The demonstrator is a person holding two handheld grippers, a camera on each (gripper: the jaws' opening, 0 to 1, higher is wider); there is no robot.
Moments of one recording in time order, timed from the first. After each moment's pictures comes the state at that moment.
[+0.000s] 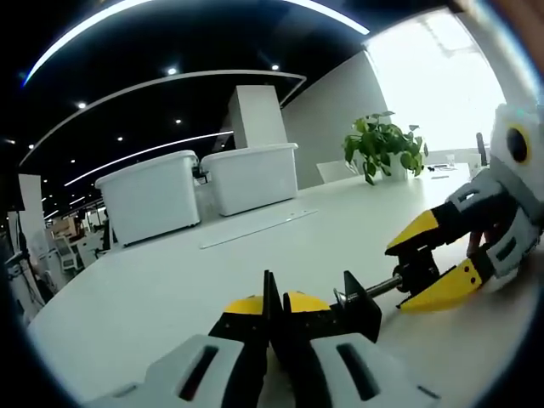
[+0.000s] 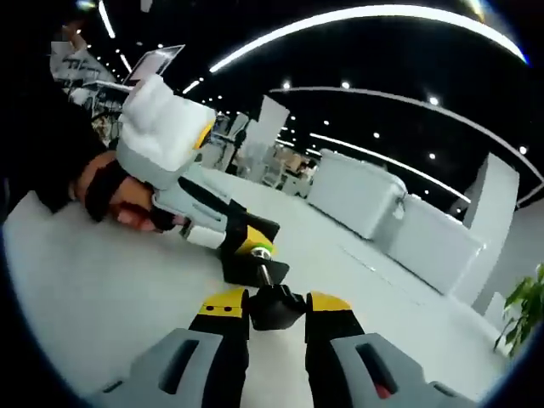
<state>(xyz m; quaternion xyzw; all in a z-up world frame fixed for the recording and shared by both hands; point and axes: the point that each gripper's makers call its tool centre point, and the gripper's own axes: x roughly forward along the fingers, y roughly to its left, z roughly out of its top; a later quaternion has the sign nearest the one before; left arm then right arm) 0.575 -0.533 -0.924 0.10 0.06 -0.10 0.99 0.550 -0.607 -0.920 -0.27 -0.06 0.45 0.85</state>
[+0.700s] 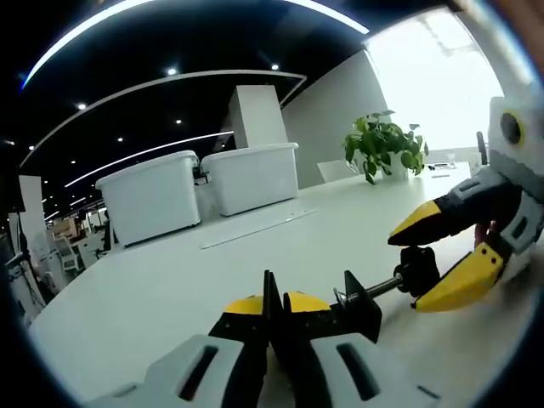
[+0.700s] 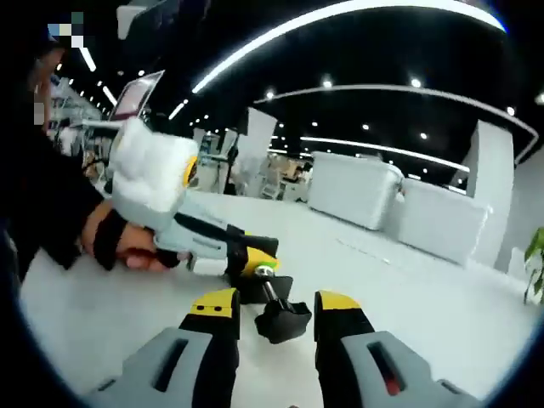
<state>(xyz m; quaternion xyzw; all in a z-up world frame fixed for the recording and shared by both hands) 0.577 -0.531 -0.924 0.10 0.06 -0.09 0.99 0.551 -0.602 -0.903 -0.07 0.03 0.48 0.87</state>
